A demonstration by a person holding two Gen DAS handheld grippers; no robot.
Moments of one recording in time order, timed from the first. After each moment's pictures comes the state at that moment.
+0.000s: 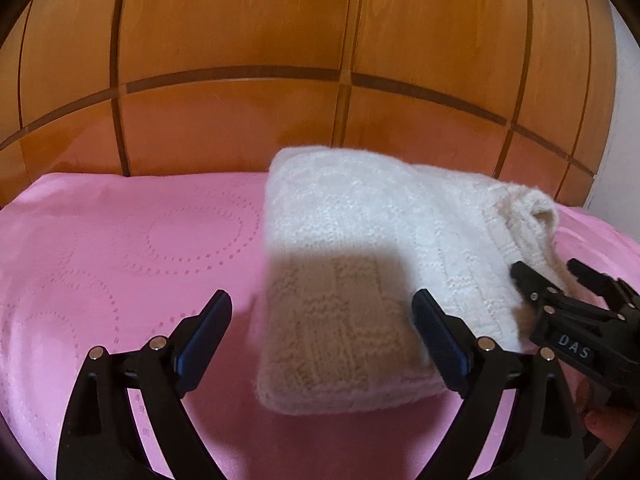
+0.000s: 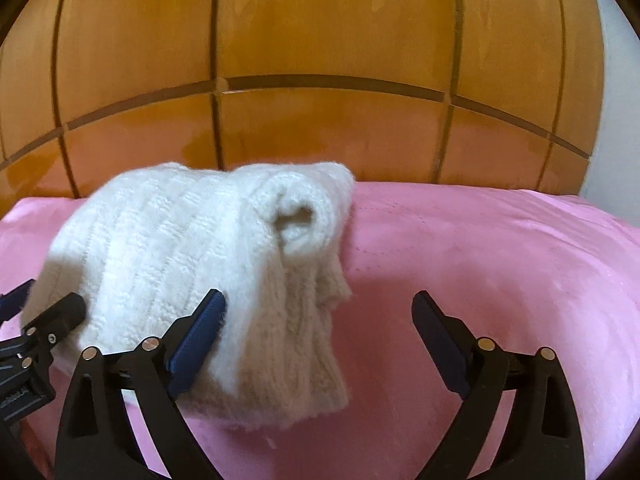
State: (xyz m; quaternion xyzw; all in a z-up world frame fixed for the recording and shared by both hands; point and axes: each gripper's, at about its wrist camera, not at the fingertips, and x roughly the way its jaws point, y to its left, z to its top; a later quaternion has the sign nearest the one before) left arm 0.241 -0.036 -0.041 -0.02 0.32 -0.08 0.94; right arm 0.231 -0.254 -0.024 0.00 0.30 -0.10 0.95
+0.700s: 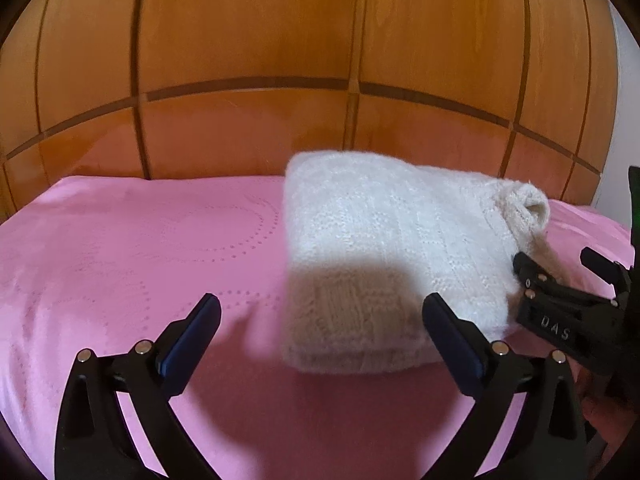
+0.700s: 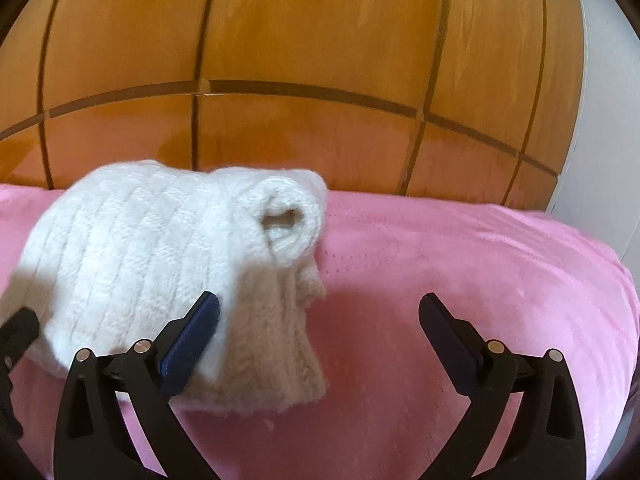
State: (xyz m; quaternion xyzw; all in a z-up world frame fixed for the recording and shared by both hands) left arm 0.208 -0.028 -0.033 -0.02 0.30 -0.06 0.95; right arm 0.218 -0.242 -0.025 -0.05 0.27 -0.15 0.95
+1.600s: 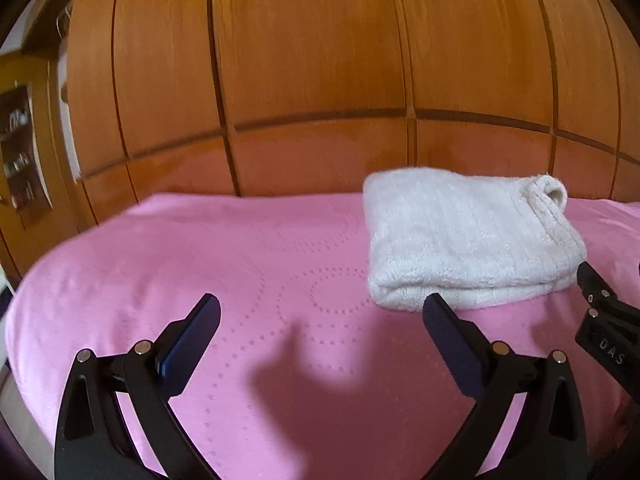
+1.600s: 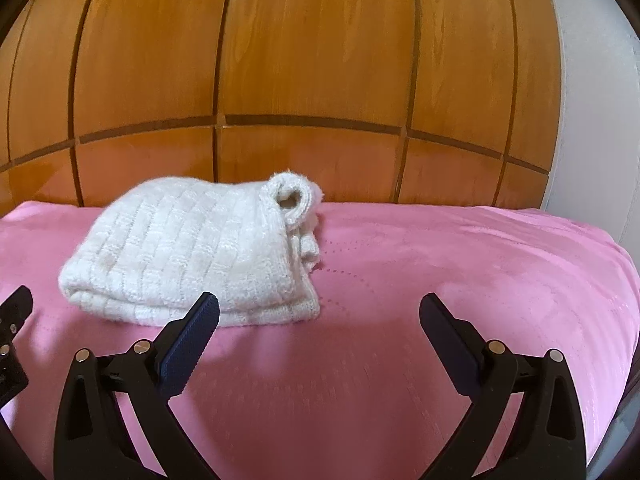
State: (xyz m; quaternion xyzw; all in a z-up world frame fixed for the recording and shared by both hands) left arm 0.134 -0.026 -0.015 0.05 0.25 0.08 0.96; right arm 0.140 -0.236 -0.019 -0.02 0.22 -0.14 0.97
